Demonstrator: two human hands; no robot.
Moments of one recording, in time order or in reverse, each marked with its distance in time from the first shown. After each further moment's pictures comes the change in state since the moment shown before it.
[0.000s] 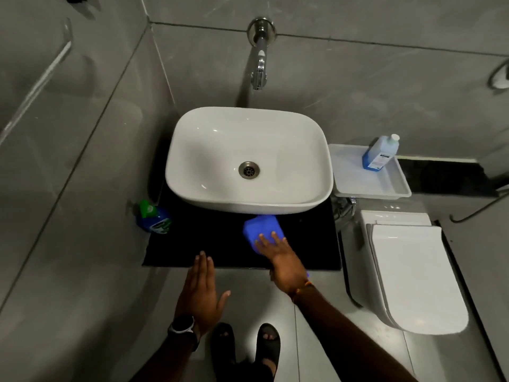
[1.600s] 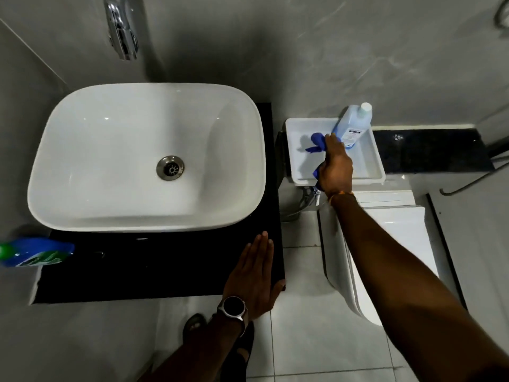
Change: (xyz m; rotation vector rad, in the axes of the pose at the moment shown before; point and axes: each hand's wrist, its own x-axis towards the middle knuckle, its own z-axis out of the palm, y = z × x) left_hand 0.137 0.272 0.052 0.025 -0.109 0.318; right_hand 0.092 0.312 -0.173 0.075 0.588 0.363
